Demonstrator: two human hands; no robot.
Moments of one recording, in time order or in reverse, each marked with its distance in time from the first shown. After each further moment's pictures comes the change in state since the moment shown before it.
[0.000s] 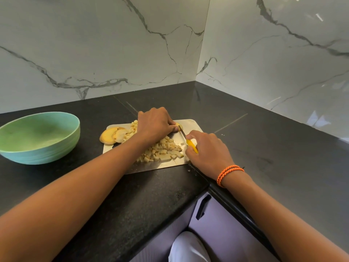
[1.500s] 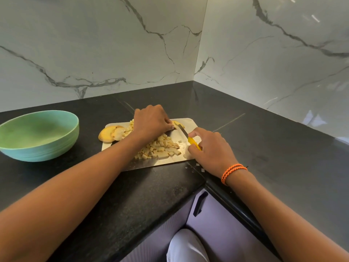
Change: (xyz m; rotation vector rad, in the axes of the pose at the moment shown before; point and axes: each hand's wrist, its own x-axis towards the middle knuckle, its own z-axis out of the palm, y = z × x) left_hand -0.003 -0.002 -0.002 -0.004 0.049 -0.011; right_hand -0.007 0.014 -0.005 0.080 0.030 0.016
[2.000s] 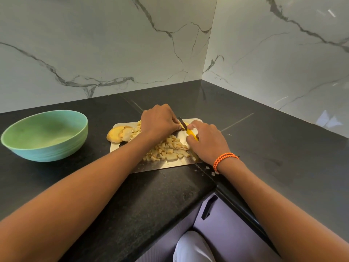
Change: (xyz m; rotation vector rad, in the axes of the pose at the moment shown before) left_hand -0.001 0.000 -0.006 -0.054 -0.007 -0.028; right_hand 0.046 -0.009 0.030 0.007 0.044 -0.015
